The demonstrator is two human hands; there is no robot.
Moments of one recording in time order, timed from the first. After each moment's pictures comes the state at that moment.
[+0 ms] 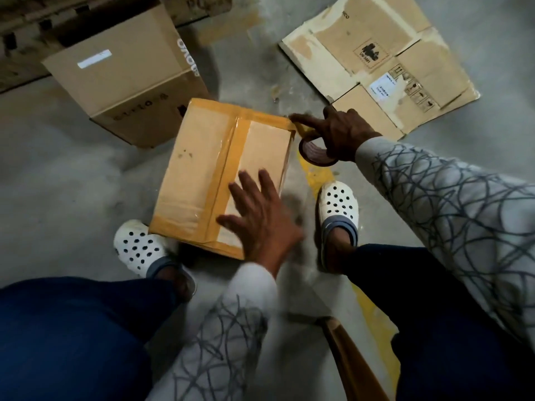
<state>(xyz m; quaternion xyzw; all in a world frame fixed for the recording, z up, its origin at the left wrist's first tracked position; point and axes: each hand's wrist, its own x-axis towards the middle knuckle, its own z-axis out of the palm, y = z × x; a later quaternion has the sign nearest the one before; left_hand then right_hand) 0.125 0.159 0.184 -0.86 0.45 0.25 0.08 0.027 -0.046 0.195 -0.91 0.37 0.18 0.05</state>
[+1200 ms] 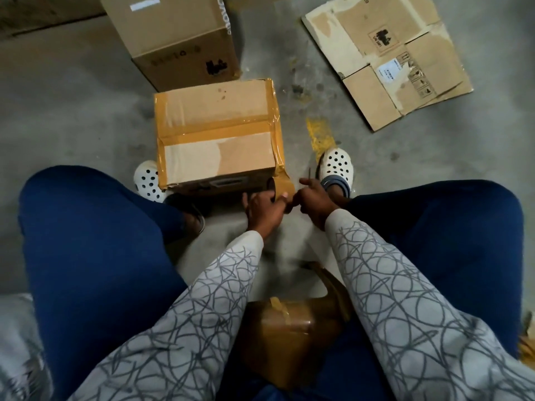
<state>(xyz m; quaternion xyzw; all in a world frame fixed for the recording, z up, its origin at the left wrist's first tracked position) 0.111 0.286 0.187 -0.84 0.27 0.42 -0.20 0.010 0.208 0.190 -0.38 0.64 -0.01 0.67</state>
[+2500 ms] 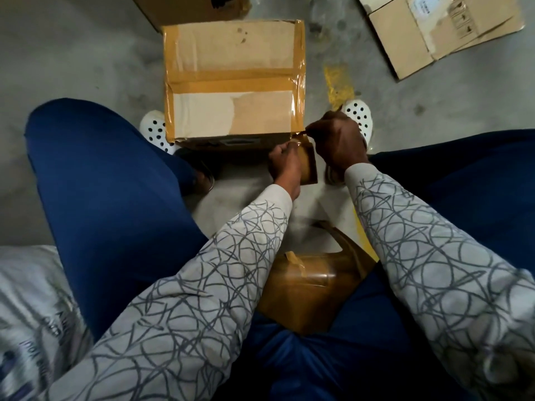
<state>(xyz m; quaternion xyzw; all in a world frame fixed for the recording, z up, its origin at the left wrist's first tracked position) 0.088 0.270 0.183 -0.77 -0.11 0.47 -0.41 0.004 0.197 0.213 -0.88 0.40 -0.08 0.25</state>
